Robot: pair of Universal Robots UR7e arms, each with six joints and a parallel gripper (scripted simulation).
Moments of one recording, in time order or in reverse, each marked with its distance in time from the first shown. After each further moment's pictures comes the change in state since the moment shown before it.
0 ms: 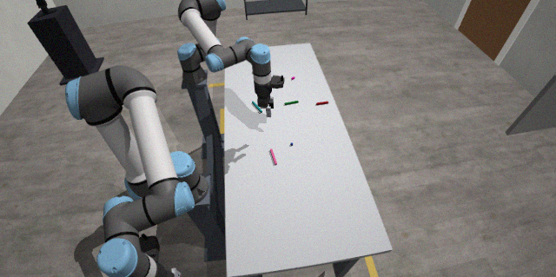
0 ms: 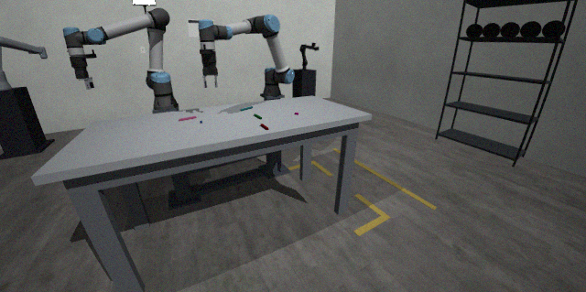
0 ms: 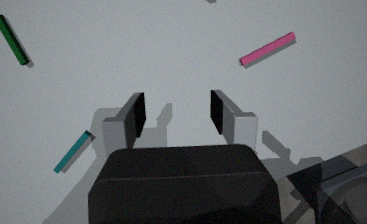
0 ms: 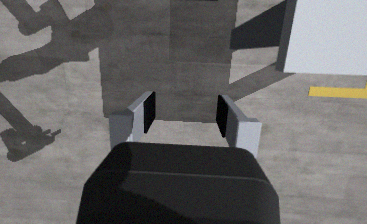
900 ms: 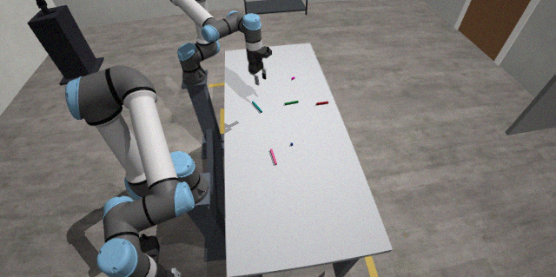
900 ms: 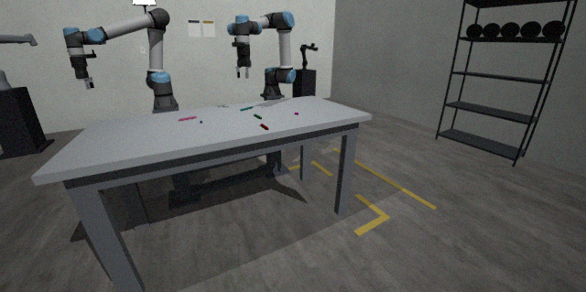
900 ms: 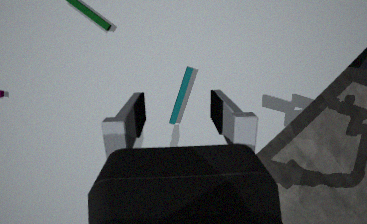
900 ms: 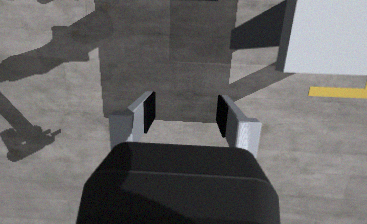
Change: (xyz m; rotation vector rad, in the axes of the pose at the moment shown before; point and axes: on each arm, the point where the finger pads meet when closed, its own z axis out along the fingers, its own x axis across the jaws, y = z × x) left arm -0.172 0.083 -0.036 0.003 0.003 0.457; right arm 0.000 0.000 0.000 0.000 0.000 0.000
